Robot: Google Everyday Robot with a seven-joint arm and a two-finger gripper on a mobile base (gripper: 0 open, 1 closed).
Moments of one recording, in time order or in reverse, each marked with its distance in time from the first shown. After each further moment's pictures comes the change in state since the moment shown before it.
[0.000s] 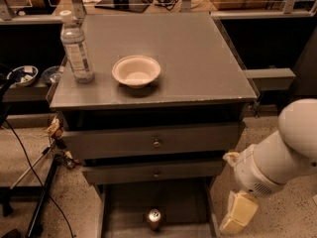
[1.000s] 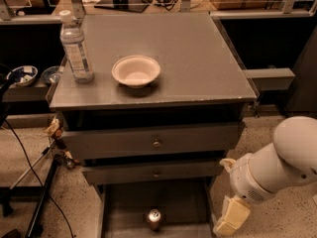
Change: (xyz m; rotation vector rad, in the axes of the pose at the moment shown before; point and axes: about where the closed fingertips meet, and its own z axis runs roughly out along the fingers) arm 0.009 -0.005 0.035 0.007 -0.053 0.030
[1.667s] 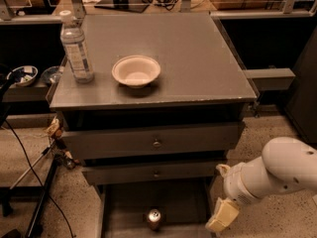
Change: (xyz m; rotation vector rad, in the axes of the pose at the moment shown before) arm 0.023 -0.031 0.063 0.029 -0.061 0.040
